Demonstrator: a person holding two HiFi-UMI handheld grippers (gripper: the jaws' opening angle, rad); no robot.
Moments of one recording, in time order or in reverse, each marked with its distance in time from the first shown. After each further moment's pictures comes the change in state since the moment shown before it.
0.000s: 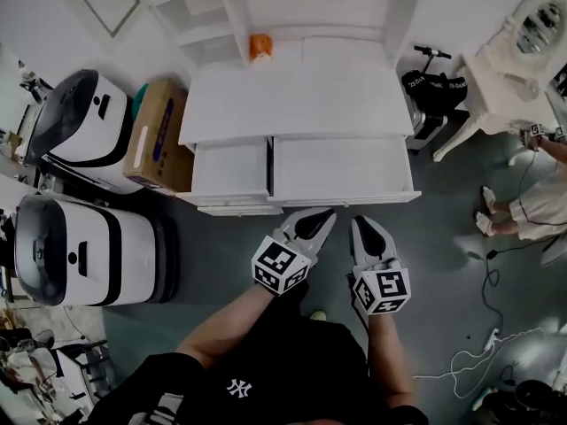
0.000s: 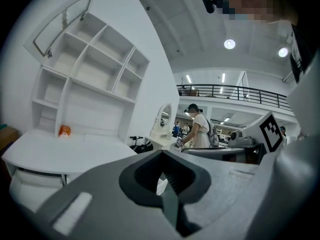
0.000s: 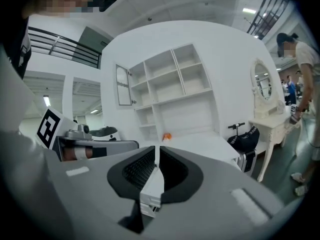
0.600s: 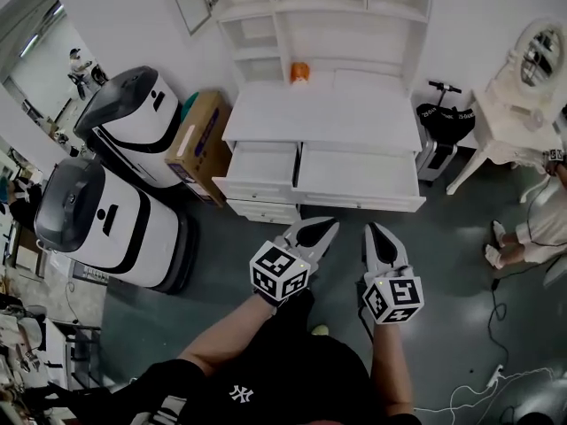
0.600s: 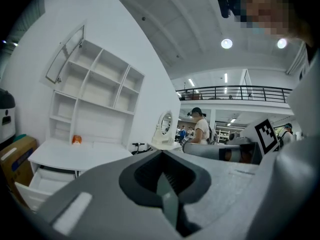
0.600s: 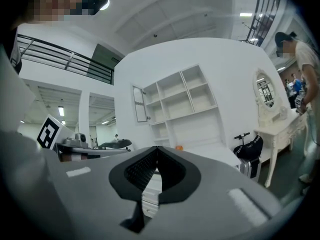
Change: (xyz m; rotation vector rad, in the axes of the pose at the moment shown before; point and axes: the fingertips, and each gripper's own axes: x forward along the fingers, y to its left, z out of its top) left arm -0.111 -0.143 0.028 0.026 -0.057 0.103; right arm -0.160 0.064 0.040 0.004 -0.137 0.110
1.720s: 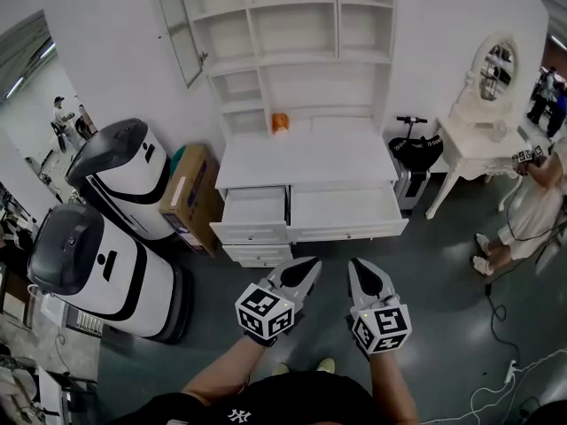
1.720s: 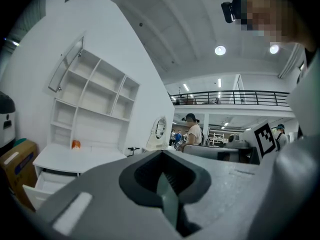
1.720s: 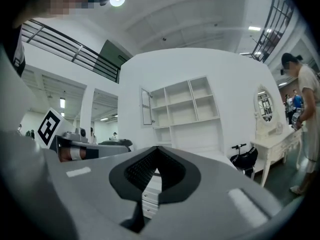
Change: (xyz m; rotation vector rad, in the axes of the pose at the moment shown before) left arm -0.095 -0.036 0.025 0.010 -0.041 -0.056; right arm -0.053 0.088 0.017 -0.094 -0.021 -0.039
